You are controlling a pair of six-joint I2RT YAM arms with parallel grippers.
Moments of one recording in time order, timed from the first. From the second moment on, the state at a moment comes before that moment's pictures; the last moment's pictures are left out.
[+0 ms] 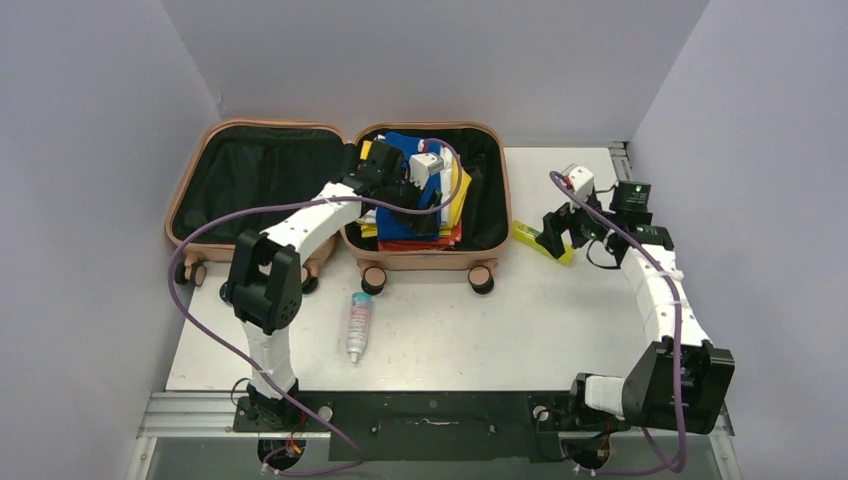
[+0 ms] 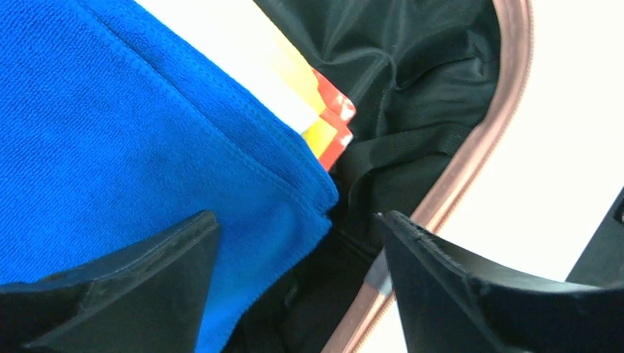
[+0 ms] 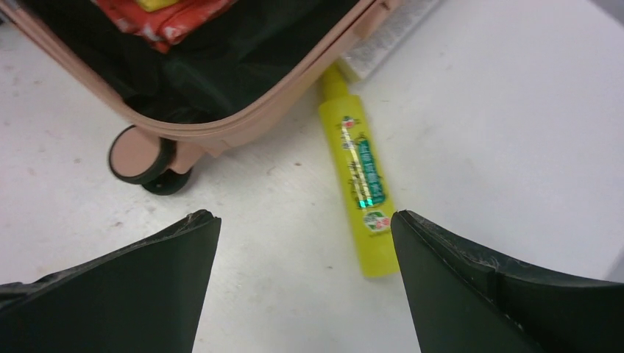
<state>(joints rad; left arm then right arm) -0.50 1.94 1.61 -0.51 0.46 0.10 -0.12 1.29 1.00 -0.51 -0.72 -0.57</state>
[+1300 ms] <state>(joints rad) 0.10 1.23 1.11 -0.68 0.71 0.20 -0.12 1.93 1.29 -0.65 -0.53 -0.88</state>
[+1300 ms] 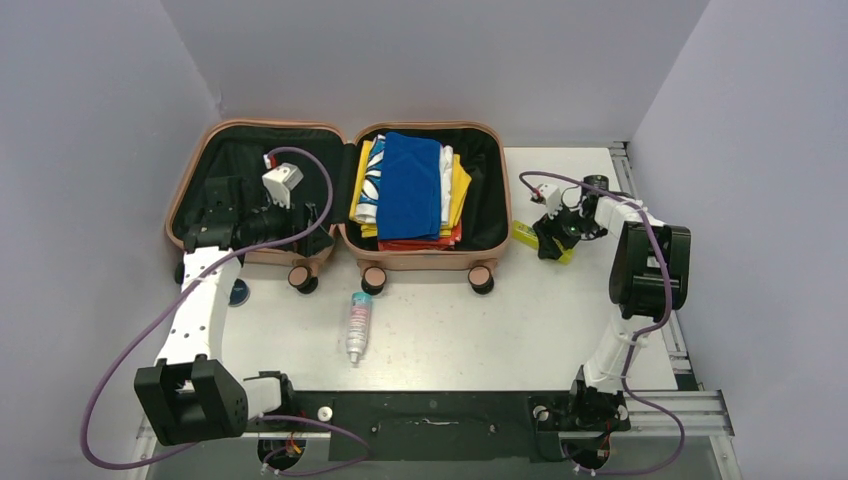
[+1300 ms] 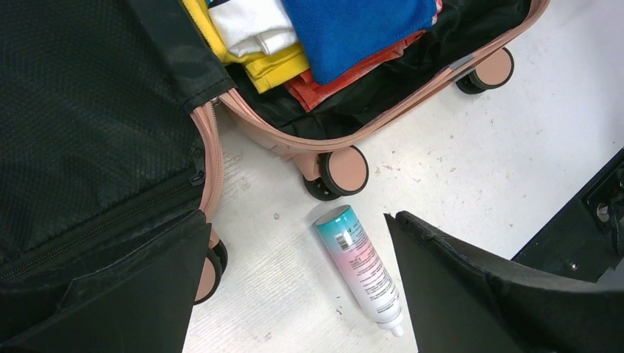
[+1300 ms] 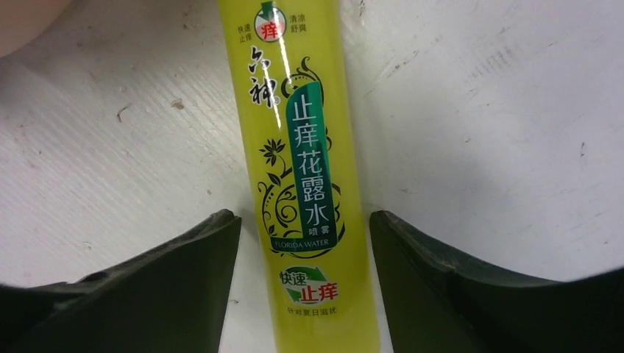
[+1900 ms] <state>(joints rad) 0.14 1.27 1.11 -0.68 0.75 0.20 -0.23 1.79 1.29 -0.76 -0.46 -0.76</state>
